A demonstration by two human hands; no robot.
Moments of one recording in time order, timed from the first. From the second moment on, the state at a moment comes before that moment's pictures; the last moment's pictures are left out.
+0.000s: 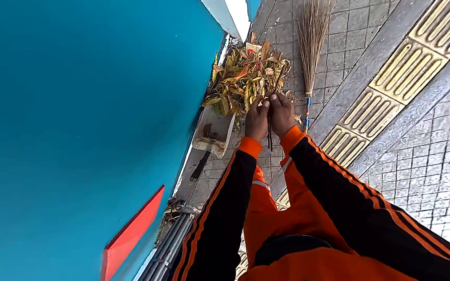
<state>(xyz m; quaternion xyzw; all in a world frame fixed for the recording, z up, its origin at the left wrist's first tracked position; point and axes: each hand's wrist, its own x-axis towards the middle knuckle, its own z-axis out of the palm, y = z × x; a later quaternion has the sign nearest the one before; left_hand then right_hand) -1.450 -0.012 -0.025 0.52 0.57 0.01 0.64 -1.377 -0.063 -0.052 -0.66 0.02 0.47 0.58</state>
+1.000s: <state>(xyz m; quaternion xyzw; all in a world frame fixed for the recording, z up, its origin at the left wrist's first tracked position) -1.433 0.004 0.016 0.40 0.60 0.17 0.67 -1.388 -0.063 0.012 -0.76 -0.28 0.46 0.37</state>
